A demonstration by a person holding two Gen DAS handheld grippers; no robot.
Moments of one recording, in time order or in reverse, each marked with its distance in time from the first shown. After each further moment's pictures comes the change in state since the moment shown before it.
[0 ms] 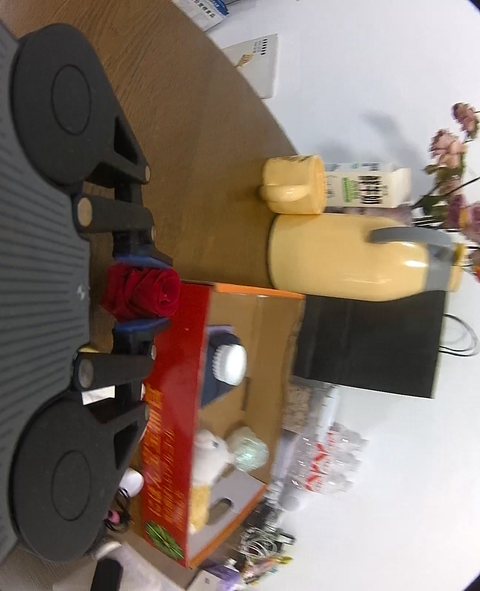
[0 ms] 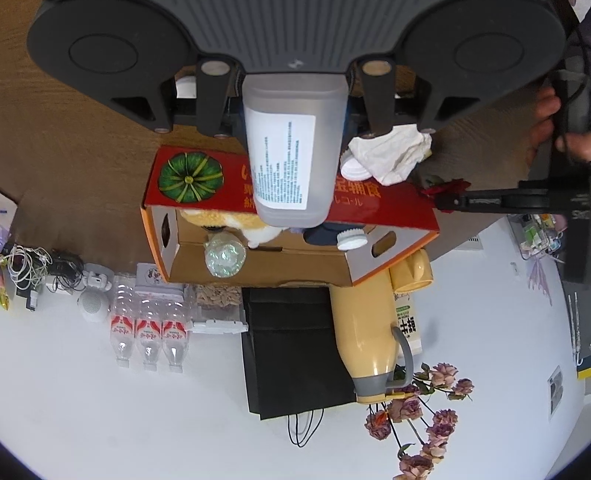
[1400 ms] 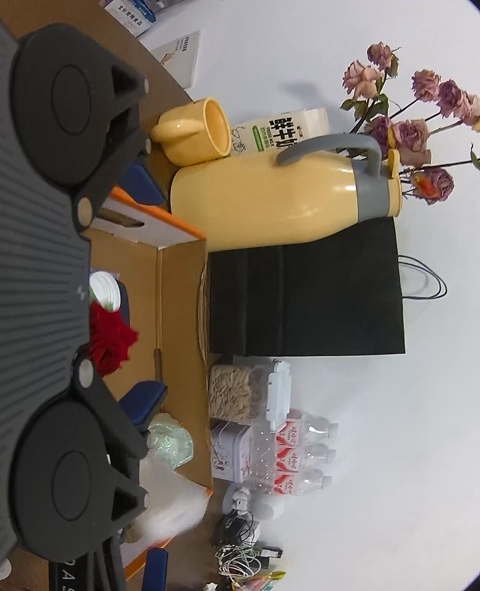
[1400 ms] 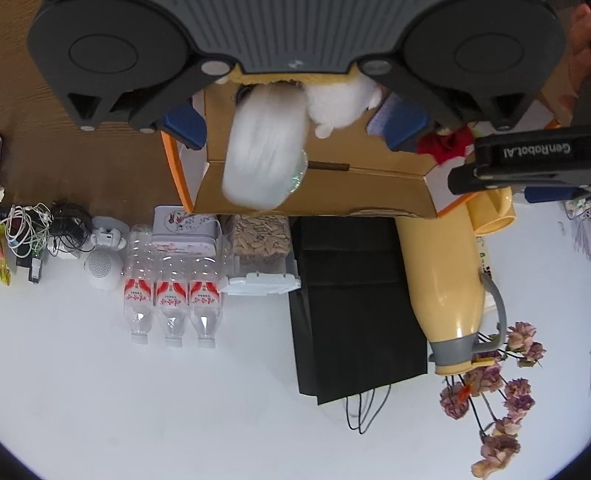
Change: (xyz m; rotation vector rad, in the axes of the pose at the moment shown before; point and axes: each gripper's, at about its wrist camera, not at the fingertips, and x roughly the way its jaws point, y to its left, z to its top) left arm 0.075 -0.092 0.065 0.125 -0.137 0.082; right arm 0.120 -0.056 0.079 0.040 -0.101 -0.110
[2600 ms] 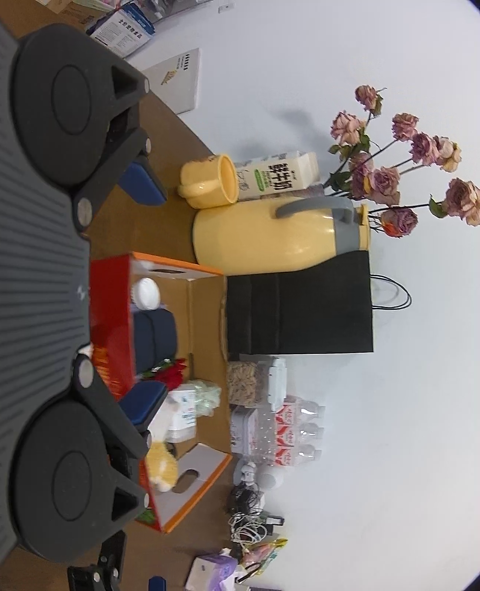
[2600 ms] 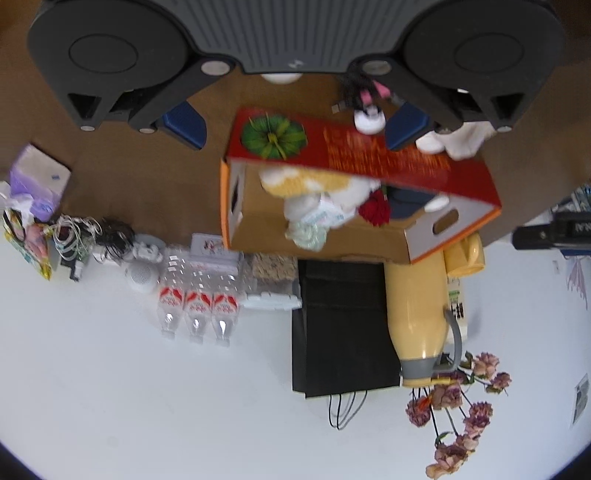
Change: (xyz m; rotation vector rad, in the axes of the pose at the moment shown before) left arm -0.131 0.047 -0.027 0.023 -0.008 -0.034; right arm -0.133 0.002 -0.049 -0.084 0.063 -0.052
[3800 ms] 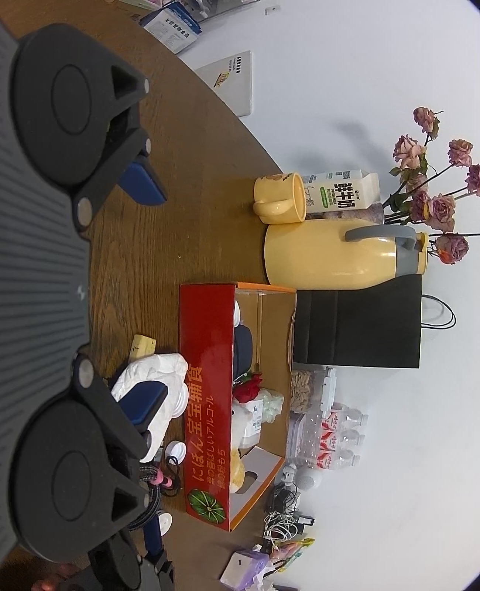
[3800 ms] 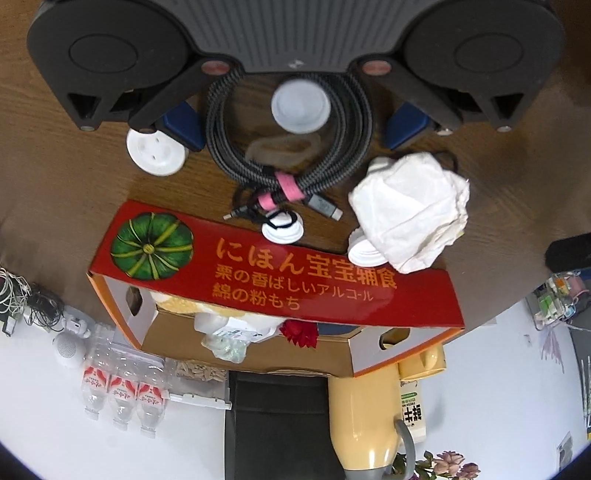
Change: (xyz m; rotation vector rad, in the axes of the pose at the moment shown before) left arm -0.026 0.032 -0.055 -0.050 0.123 -0.015; right arm 0.059 0.060 -0.039 -0.055 0.269 0.121
